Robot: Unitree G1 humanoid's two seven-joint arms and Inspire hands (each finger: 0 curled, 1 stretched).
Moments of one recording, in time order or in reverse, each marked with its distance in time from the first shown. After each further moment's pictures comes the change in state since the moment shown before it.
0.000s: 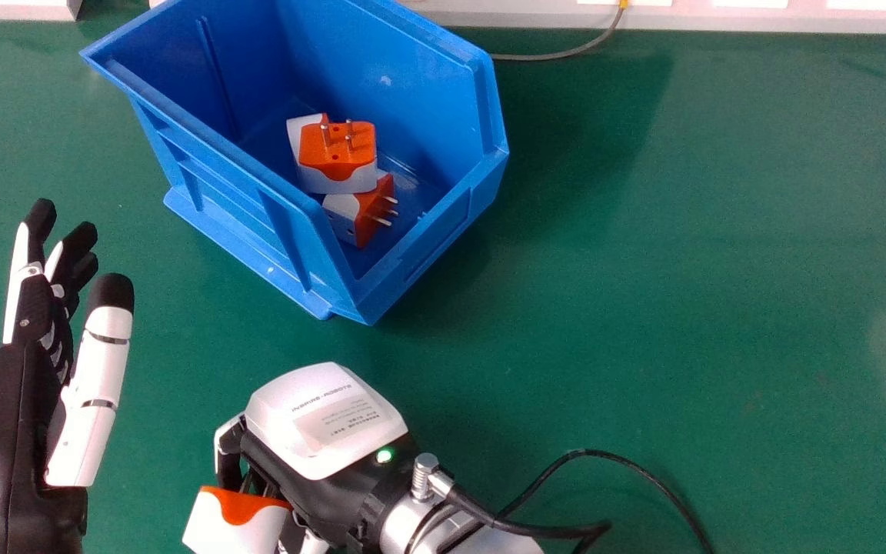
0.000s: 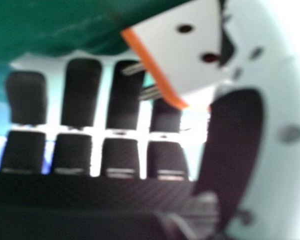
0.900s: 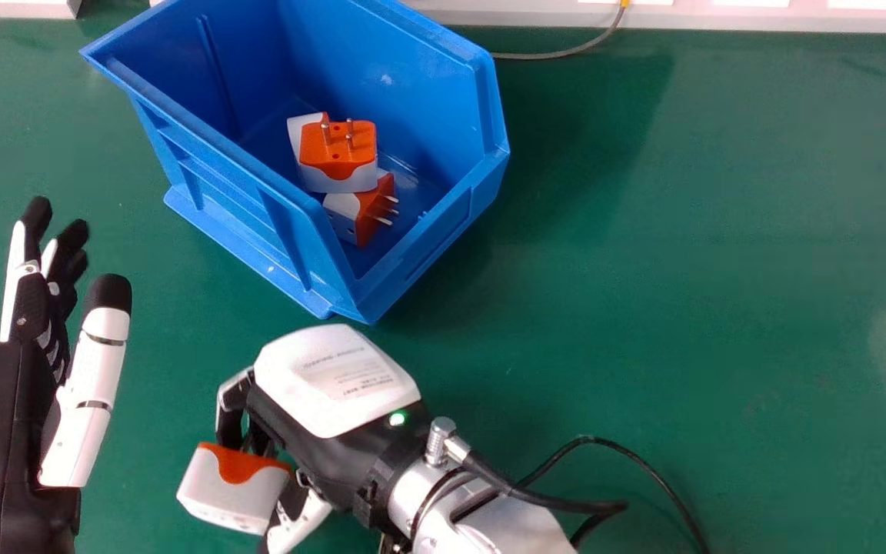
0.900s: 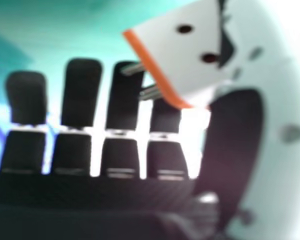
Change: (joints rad) left arm -0.001 0.026 0.016 0.022 -0.012 -0.021 -0.018; right arm 0.024 -0.008 -0.072 -0.197 -0.002 0.061 0.106
